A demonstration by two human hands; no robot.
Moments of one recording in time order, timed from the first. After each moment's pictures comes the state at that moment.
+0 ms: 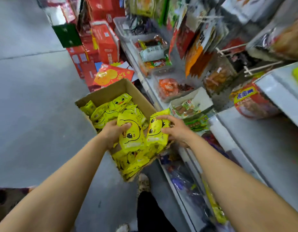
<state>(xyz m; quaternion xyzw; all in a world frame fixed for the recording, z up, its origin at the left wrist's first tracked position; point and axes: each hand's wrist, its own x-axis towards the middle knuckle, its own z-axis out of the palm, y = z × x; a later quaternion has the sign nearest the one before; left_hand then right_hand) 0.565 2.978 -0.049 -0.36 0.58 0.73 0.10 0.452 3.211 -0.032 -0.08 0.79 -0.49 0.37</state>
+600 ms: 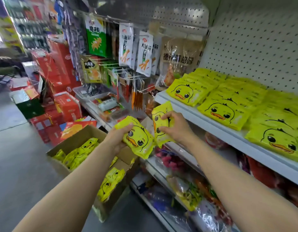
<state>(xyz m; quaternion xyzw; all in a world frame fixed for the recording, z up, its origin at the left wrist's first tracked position) 0.623 3.141 0.140 -0.18 0.57 0.80 0.06 0.605 3.370 0.183 -0.10 0.89 -0.44 -0.05</state>
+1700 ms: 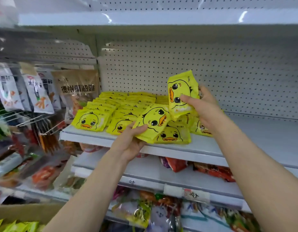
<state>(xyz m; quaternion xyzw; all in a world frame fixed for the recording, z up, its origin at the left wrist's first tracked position) 0.661 3.431 0.267 0.09 0.39 0.86 0.32 0.734 3.650 0.344 0.15 0.69 -0.62 -0.35</state>
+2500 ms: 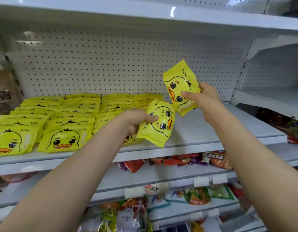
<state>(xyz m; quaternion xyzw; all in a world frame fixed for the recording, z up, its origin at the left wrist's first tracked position) 0.692 3.587 0.328 0.31 0.65 0.52 0.46 0.855 3.737 0.358 0.27 0.68 -0.52 -0.44</state>
